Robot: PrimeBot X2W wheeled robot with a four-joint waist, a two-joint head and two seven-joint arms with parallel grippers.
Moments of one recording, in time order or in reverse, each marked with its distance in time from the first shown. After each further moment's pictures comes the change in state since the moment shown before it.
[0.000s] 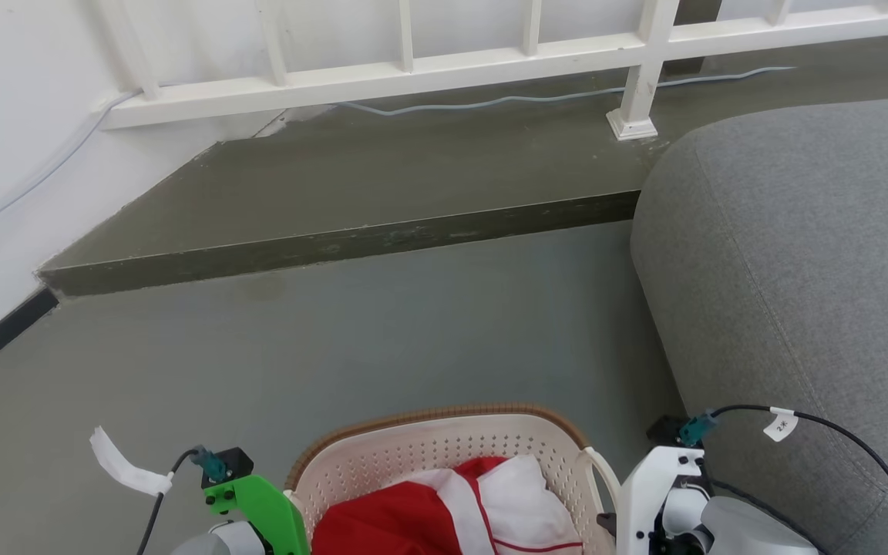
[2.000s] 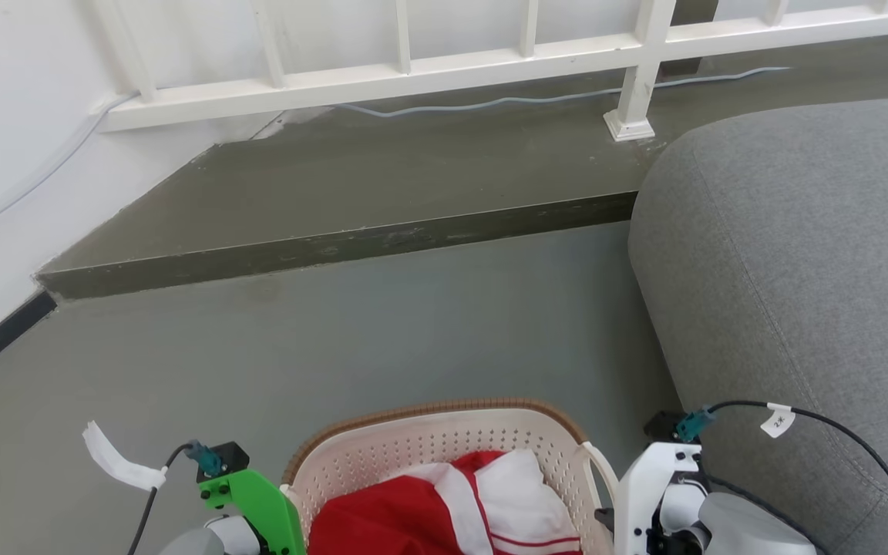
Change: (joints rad) left arm -0.031 -0.007 0.074 0.047 0.068 -0.036 -0.007; right arm -0.009 0.005 -0.027 -0.002 -0.041 0.000 -0.007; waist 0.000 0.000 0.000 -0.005
